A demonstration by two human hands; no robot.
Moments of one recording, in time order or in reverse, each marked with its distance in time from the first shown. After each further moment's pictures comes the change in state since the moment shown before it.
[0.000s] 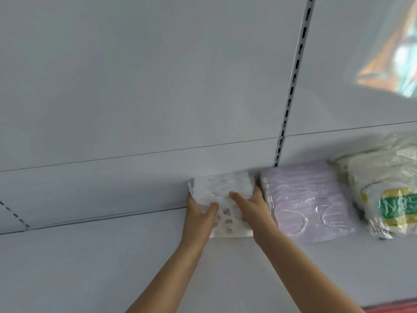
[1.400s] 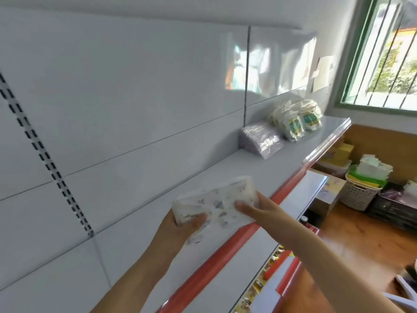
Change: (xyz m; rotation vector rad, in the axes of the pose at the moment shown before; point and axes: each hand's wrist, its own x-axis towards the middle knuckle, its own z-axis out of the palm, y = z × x) left_hand -0.080 -0.003 -0.398 0.035 -0.947 0.151; right_hand -0.360 -0.024 0.217 0.151 0.041 -0.182
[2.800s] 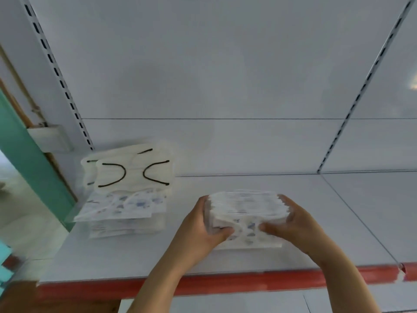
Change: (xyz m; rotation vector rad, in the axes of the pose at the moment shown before) left_hand -0.400 -0.089 -0.317 0.306 0.627 -0.101; right_hand -0.065 0.029 0.472 -0.361 -0.459 -0.009
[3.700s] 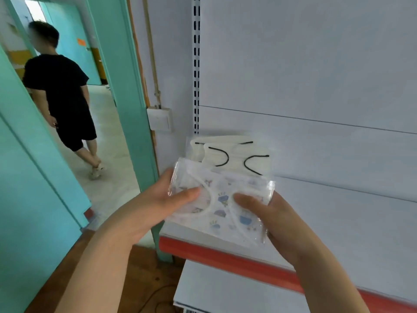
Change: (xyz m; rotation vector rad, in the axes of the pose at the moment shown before) left_hand -0.119 -0.003 -0.236 -0.235 0.170 -0.281; right_hand -0.013 -0.156 0.221 0.384 -0.410 -0.016
